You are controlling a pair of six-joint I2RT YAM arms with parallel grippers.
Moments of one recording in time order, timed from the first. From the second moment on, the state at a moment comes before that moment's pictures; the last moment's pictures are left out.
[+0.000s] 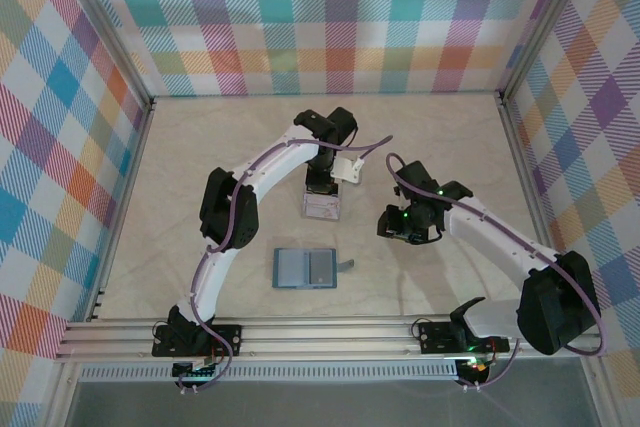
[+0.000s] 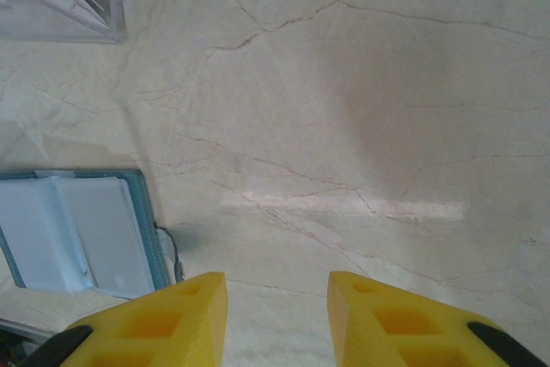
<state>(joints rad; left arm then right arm) -0.67 2.28 2.16 -1.30 -0.08 1.01 0.51 1.30 0.91 -0.86 -0.21 0.64</state>
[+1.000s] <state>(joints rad) -0.67 2.28 2.15 -1.23 -0.11 0.95 0.51 1.31 0.92 -0.84 -0.25 0.64</state>
